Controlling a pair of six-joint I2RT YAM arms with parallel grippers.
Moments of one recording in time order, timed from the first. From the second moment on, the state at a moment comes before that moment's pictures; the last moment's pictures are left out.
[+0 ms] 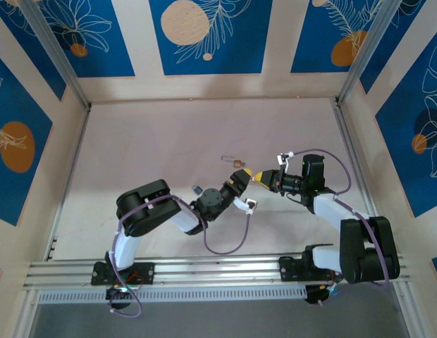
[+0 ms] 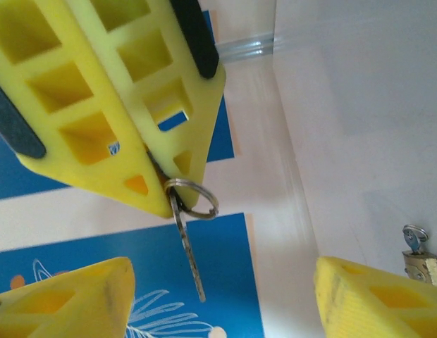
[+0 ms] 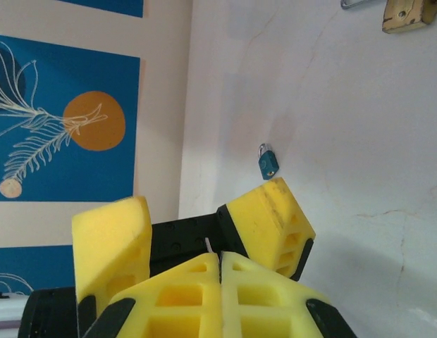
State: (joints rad) left arm -1.05 2.02 0.75 1.30 -0.31 1.74; right arm 0.08 1.23 0.45 0.21 -1.02 0.83
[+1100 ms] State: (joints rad) left arm -0.63 1.76 1.24 -0.77 0.04 0.63; right arm 0.15 1.09 0.49 -0.03 -0.78 0.67
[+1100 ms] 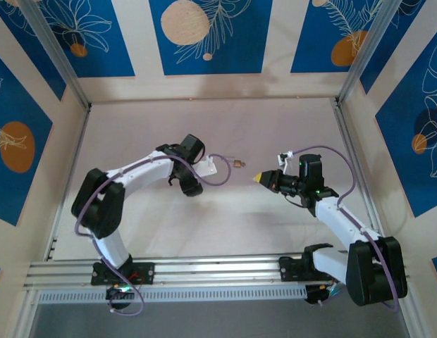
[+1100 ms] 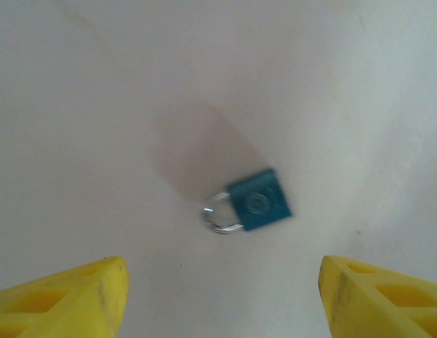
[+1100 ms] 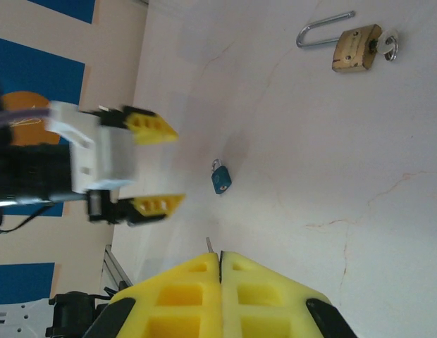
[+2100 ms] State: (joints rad) left arm -0.62 1.96 1.34 -0.84 0.16 0.70; right arm 0.15 1.07 0.49 -0.03 -0.78 0.66
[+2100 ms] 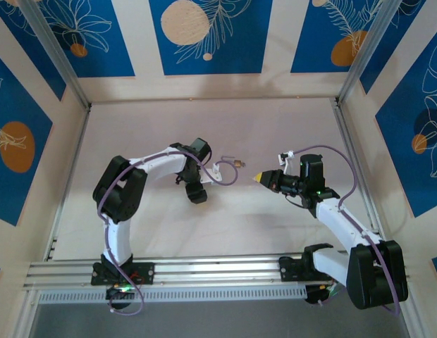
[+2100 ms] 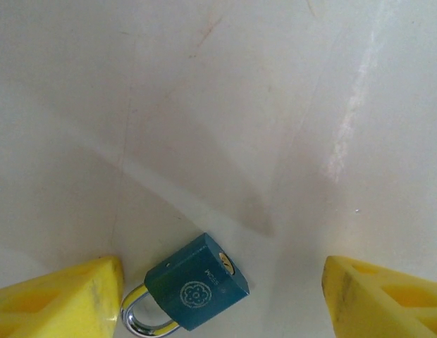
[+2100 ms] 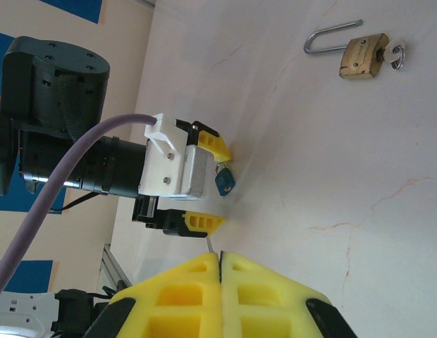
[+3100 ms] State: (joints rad) left arm -0.64 1.91 1.47 -0.95 0.04 0.37; right arm 0.15 1.07 0.49 -0.03 -0.79 0.66
